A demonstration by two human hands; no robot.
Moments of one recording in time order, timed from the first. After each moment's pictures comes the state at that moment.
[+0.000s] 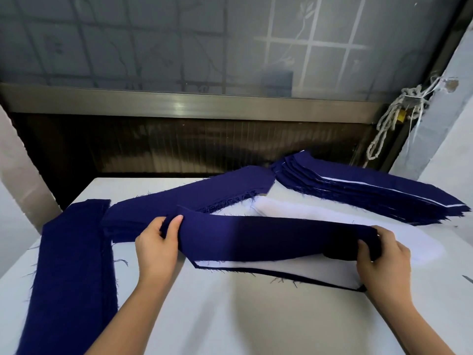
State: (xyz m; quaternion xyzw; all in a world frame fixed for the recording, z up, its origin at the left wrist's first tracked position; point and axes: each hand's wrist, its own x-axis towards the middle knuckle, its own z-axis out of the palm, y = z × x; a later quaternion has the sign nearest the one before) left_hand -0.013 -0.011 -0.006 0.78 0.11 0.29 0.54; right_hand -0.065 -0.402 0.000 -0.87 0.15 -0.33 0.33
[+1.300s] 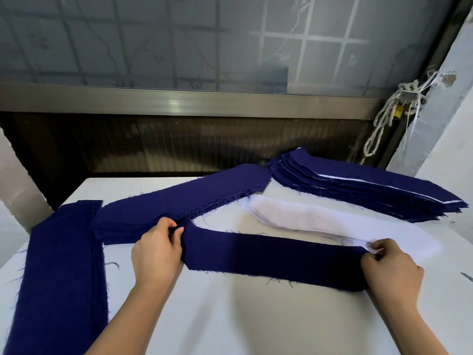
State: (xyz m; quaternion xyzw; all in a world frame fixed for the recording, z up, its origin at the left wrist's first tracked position) left_hand -0.013 -0.020 -0.005 0.92 0.11 0.27 0.28; right_hand -0.064 -0.407 0.003 -0.89 0.30 -0.25 0.25
